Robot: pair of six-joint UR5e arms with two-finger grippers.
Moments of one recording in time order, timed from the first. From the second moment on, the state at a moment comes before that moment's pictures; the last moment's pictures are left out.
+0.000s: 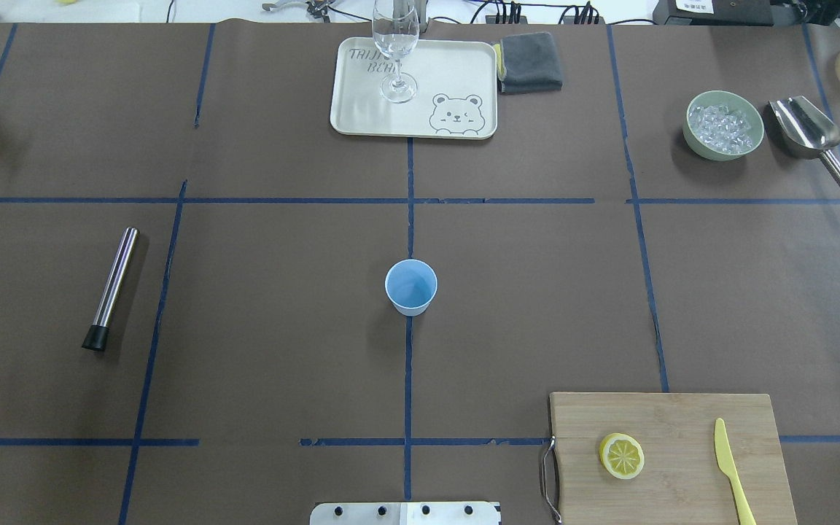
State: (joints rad) left arm -1.58 -1.49 -1.70 -1.50 -2.38 0.16; right arm 1.56 -1.76 1.80 -1.62 2.30 -0.12
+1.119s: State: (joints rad) left arm -1.57 -1.48 -1.72 -1.51 -2.41 0.16; right arm 1.12 -1.73 2.01 -1.17 2.30 0.30
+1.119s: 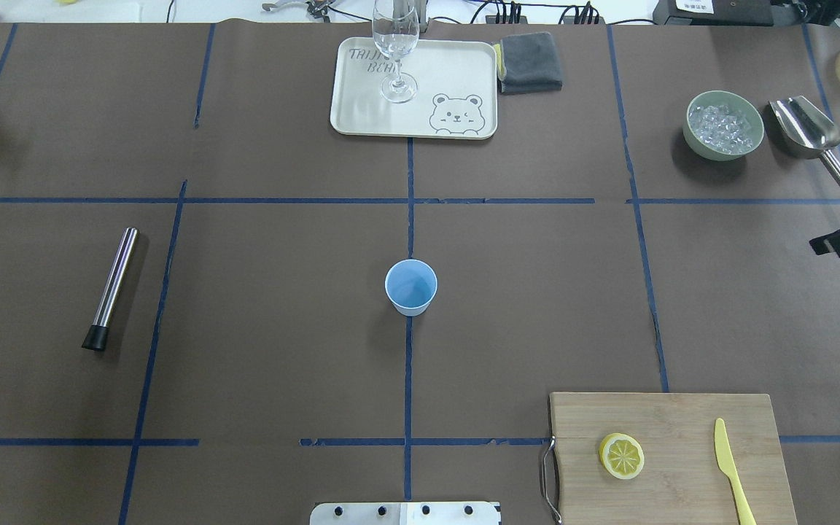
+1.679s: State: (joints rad) left arm -1.57 -1.48 -1.74 -1.51 -2.41 0.17; right arm 0.63 -1.75 2.19 -1.17 1.97 0.92
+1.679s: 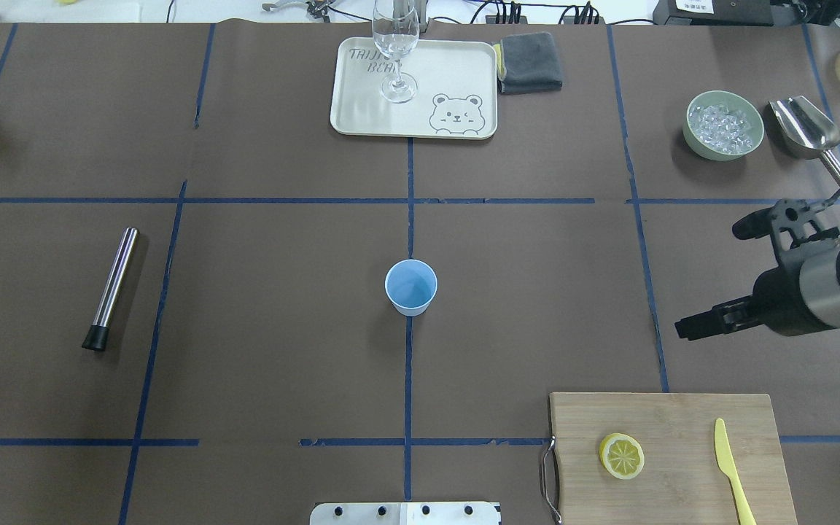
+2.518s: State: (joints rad) left arm -1.57 -1.48 -1.75 -1.51 -2.41 0.17; right arm 0.02 -1.77 2.21 -1.17 1.29 1.42
